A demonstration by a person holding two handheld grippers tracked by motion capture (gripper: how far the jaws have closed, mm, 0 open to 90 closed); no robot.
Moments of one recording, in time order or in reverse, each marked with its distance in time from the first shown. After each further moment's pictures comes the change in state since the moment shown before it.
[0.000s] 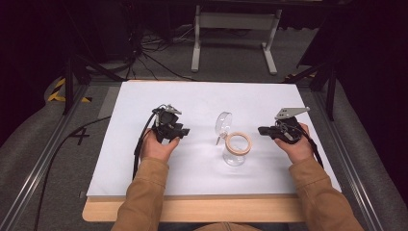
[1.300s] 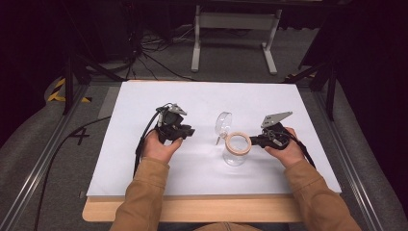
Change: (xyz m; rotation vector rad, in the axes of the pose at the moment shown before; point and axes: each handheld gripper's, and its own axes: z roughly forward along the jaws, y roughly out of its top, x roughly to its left) left arm -0.023 0.012 -0.016 -0.001 -0.080 0.093; right arm 0.026 0.003 0.025 0.092 0.150 -0.079
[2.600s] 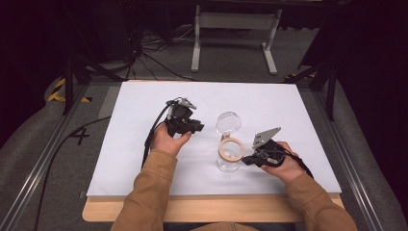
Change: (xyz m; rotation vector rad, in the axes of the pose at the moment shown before) left arm -0.001 0.026 0.018 -0.017 -0.059 0.019; right arm 0.052 -0.010 0.009 0.144 0.096 -0.106
